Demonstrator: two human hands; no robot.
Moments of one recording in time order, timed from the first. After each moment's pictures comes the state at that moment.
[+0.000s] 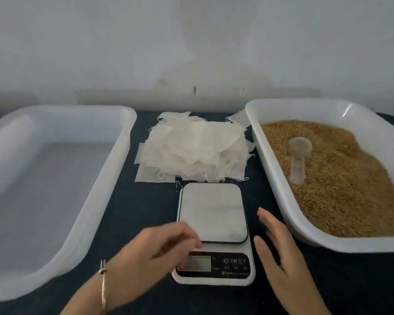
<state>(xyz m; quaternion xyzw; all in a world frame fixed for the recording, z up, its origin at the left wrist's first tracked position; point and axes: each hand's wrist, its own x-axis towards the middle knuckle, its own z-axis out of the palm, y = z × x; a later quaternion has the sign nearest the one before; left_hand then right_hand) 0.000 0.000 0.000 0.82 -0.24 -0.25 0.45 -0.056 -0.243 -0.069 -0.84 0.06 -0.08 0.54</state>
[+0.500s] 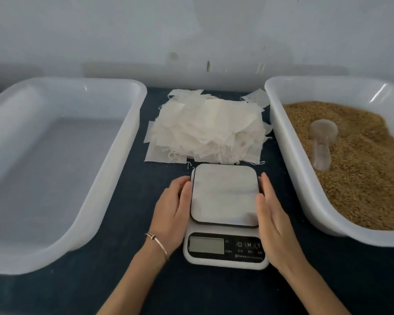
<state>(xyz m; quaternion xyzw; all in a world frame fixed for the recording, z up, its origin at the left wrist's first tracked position) 0.032 -0.030 -0.074 0.85 -0.03 0.01 0.53 -0.014 -0.216 -0.074 -0.80 0.06 -0.04 0.60</state>
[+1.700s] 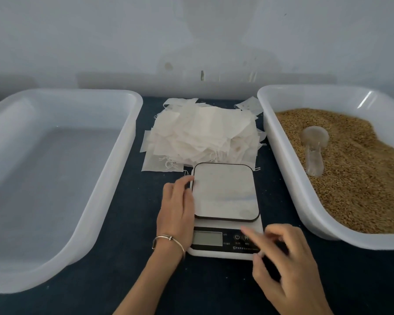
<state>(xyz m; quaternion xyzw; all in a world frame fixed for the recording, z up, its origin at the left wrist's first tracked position) 0.046 -0.047 -0.084 0.86 -0.02 0.10 0.50 -0.061 -0.229 -0.074 -0.93 -0.11 -0.23 0.25</state>
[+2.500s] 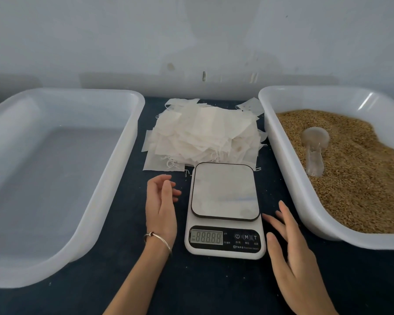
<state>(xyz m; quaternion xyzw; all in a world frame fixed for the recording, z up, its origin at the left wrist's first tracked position) 0.054 -0.033 -0.086 0.70 0.08 0.15 0.69 -0.061 -0.230 -0.080 -0.86 0.08 -0.10 0.49</state>
